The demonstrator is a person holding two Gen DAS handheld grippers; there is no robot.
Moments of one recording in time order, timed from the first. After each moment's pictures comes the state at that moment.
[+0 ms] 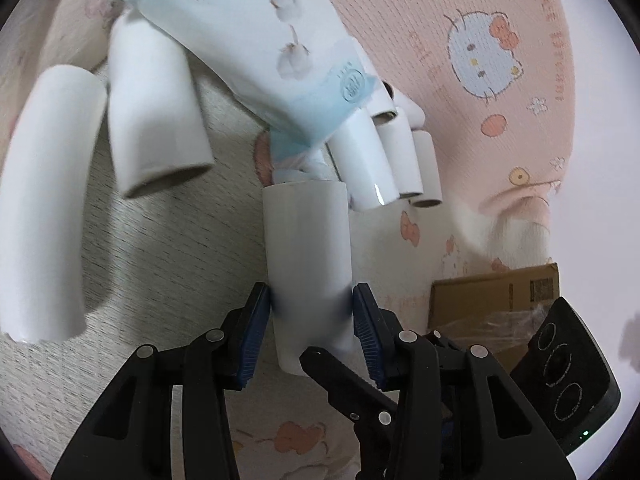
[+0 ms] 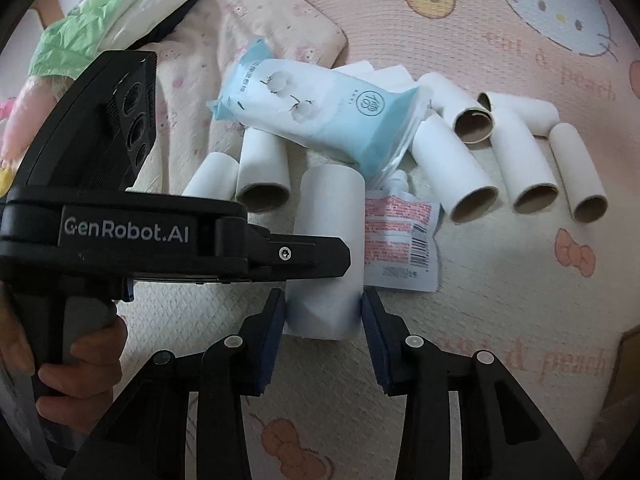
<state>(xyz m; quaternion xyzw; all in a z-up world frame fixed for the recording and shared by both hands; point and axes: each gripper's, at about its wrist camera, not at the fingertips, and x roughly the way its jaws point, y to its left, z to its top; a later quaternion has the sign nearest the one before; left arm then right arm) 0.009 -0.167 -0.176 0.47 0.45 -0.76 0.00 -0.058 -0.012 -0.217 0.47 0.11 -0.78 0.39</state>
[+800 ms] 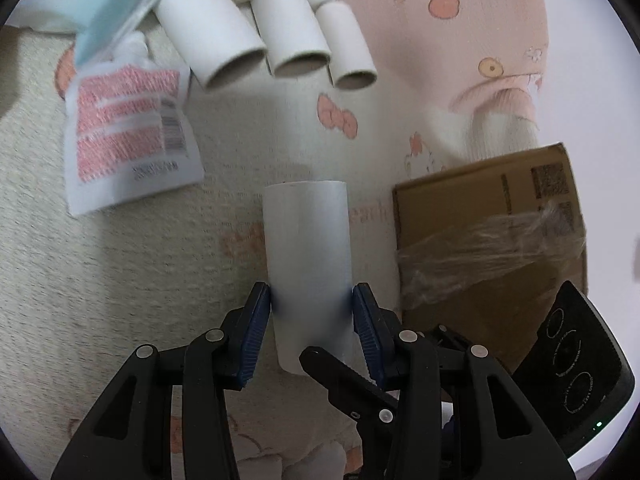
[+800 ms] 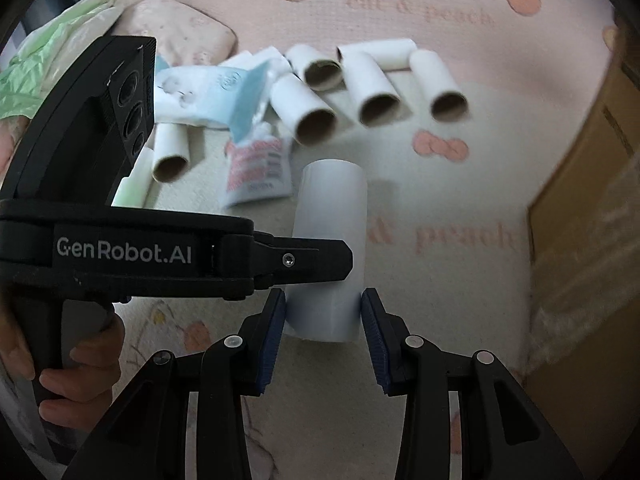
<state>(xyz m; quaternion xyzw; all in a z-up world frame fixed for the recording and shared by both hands) -0.027 -0.065 -0.188 0.54 0.38 -0.74 -0.11 -0.047 0.087 -0.212 0.53 0.06 -0.81 0.26</state>
